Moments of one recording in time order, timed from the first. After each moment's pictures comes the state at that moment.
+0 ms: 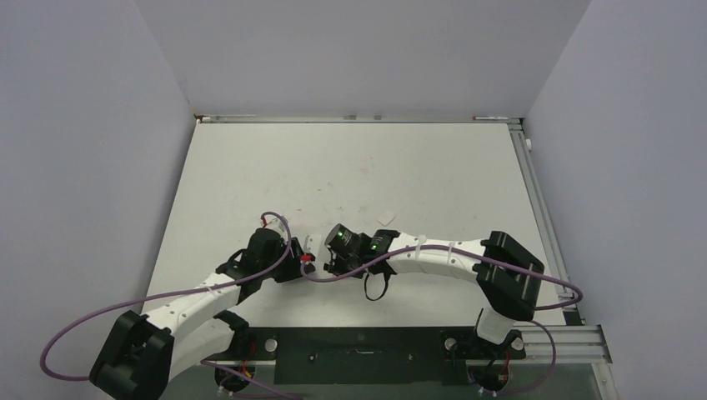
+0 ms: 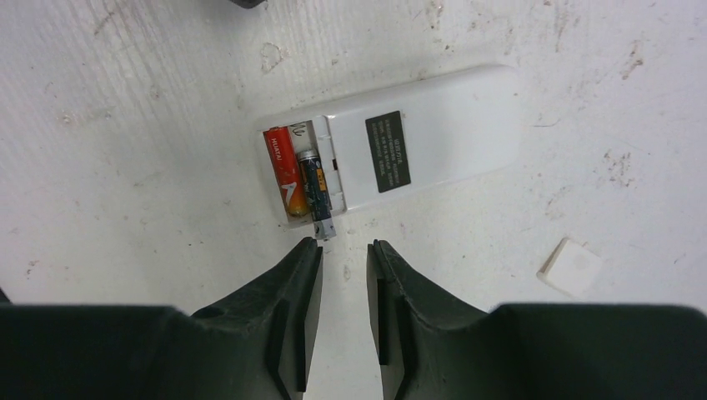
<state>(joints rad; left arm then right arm) -0.50 1.00 0.30 -0.13 0.14 -0.76 1.13 1.69 1.11 -0.47 0.10 -0.36</state>
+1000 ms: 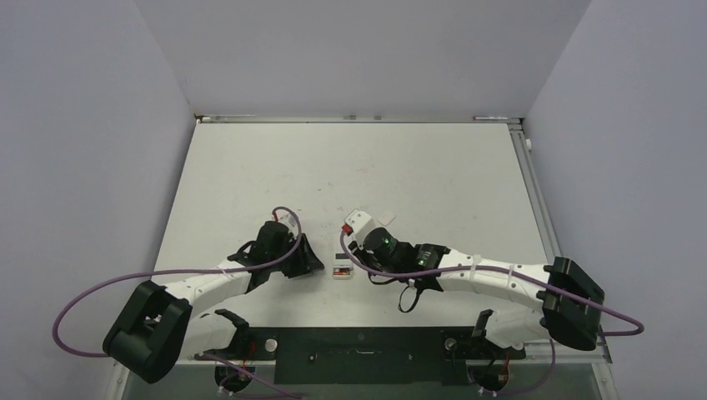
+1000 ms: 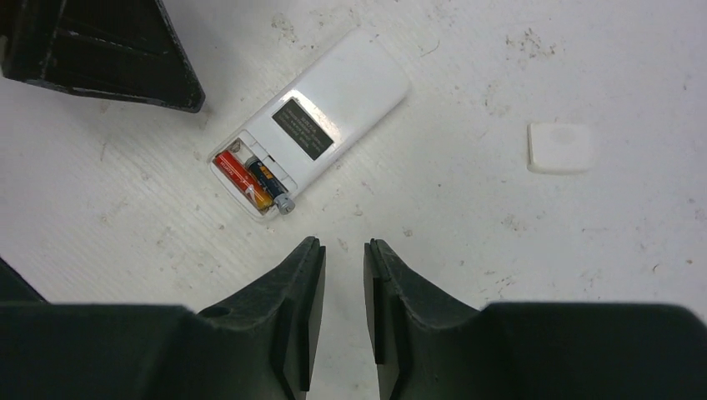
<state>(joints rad) -0.52 1.17 0.36 -0.02 0.23 -0.78 1.09 1.36 0.82 -0.23 0.26 0.07</state>
